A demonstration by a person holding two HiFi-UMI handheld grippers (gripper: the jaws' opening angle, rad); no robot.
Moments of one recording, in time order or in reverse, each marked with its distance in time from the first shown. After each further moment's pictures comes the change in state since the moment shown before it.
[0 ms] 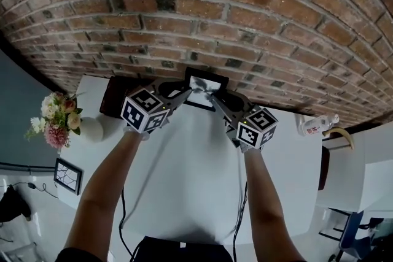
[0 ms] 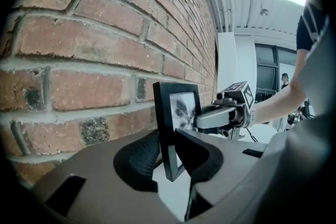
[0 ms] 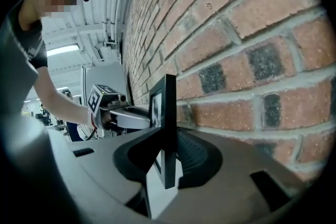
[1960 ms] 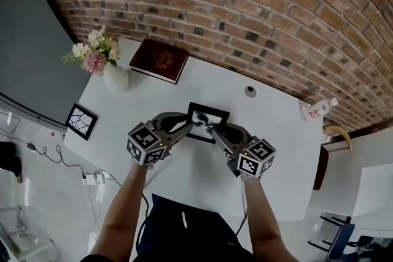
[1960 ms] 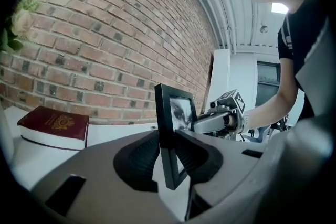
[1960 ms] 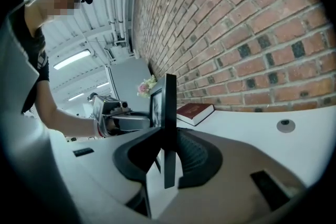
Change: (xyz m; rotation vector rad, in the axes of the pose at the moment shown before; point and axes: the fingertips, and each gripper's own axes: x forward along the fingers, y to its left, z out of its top) left arm -0.153 -0.206 -0.101 -0.167 -0.126 0.036; right arm -0.127 0.211 -0.097 0.107 0.134 0.159
